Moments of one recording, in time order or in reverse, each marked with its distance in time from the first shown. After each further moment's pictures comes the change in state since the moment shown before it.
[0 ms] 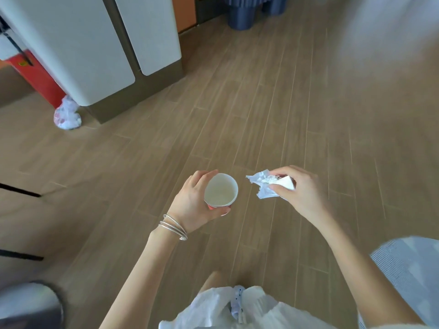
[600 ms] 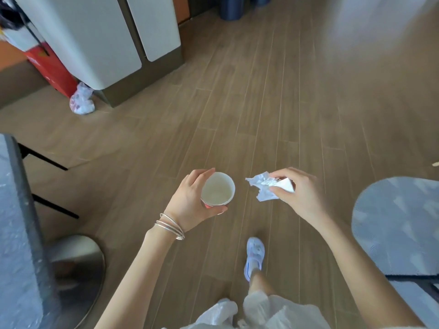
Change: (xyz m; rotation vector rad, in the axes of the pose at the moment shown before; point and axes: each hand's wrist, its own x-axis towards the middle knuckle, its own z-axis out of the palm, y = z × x) left_hand -0.353 0.038 -0.088 0.018 -0.106 0.047; right_hand -0.362 -0.113 0.062 -0.011 0.047 0.004
